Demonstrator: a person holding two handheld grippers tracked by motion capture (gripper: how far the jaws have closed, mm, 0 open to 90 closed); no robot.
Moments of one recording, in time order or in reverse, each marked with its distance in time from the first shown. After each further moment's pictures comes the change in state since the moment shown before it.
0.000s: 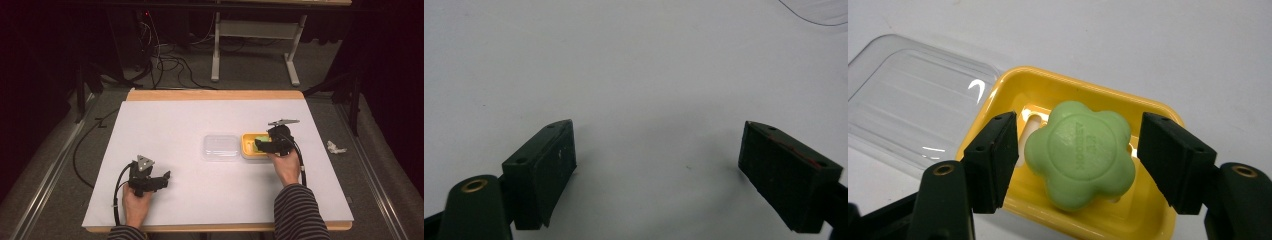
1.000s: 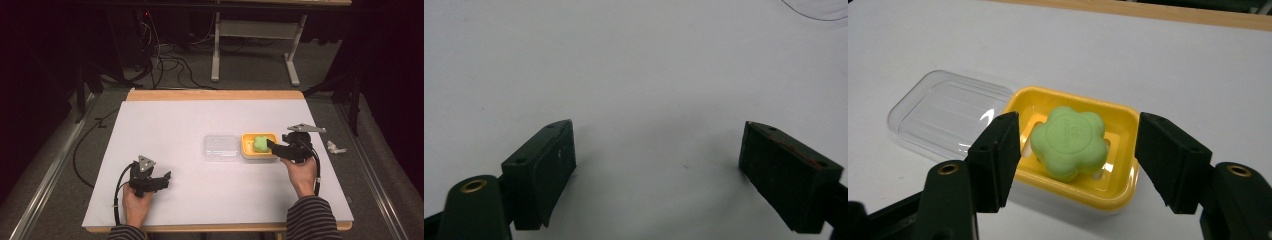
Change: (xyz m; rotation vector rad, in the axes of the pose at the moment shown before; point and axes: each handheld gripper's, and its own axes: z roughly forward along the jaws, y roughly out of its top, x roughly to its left) left arm -0.002 -0.002 0.000 -0.002 -0.001 0.028; right arm -0.015 -0.019 -0.054 -0.155 0.048 0.043
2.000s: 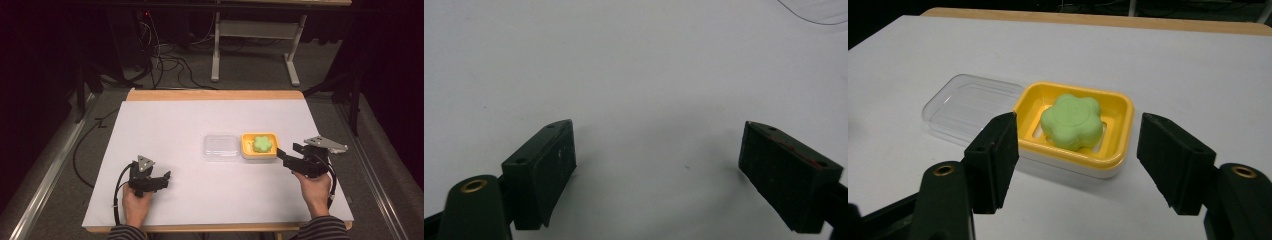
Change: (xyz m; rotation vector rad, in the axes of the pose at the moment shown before) left arm 0.001 0.001 -0.001 -0.007 -0.001 -0.012; right arm -0.002 -0.026 -0.046 -0.086 0.023 0.033
